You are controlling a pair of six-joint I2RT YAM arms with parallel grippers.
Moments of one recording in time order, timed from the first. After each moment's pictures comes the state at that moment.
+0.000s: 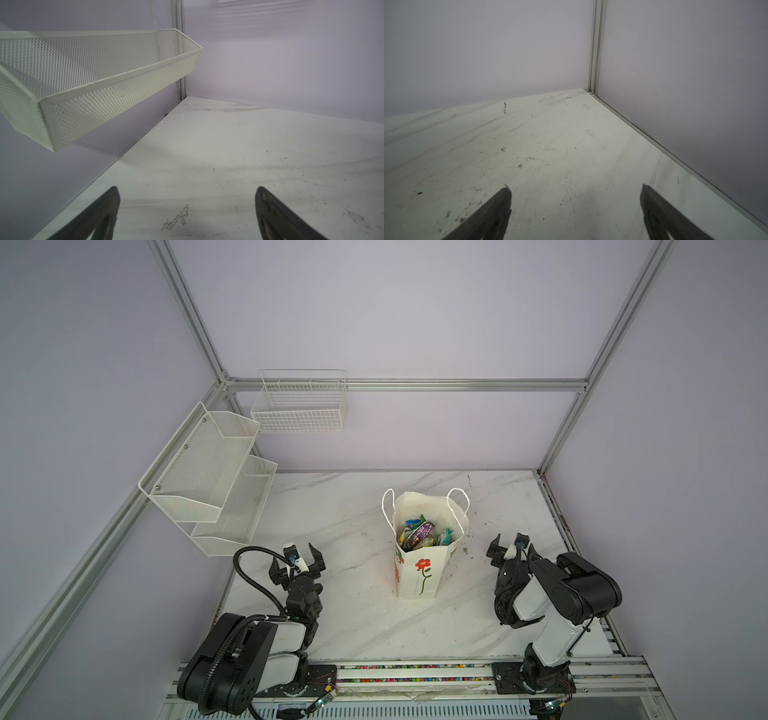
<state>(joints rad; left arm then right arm) -0.22 1.28 0.03 1.21 -0.71 0.01 0.27 1.77 0.18 1.50 0.65 0.05</state>
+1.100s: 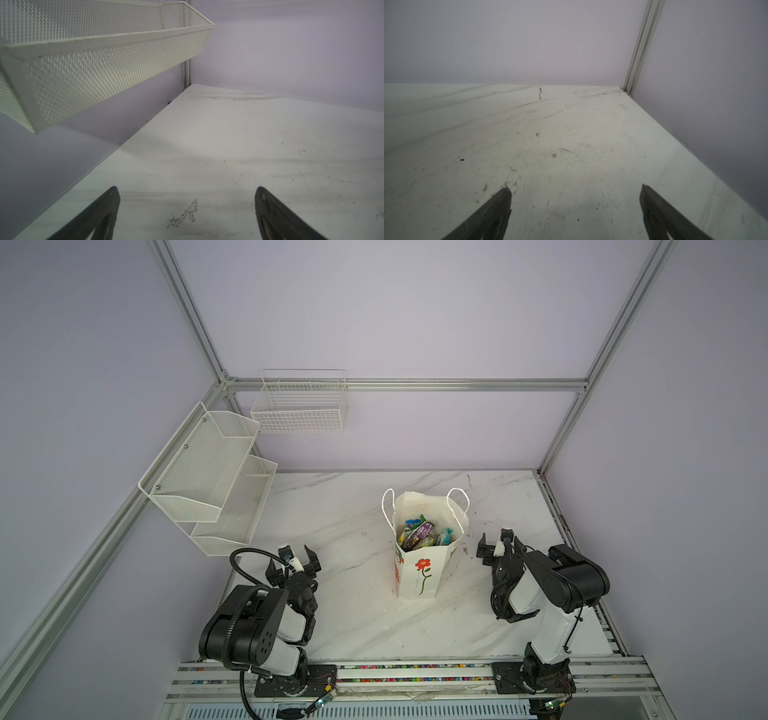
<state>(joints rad) -0.10 1.51 0.03 1.39 -0.57 -0.02 0.27 1.86 0.24 1.51 0.46 -0.03</state>
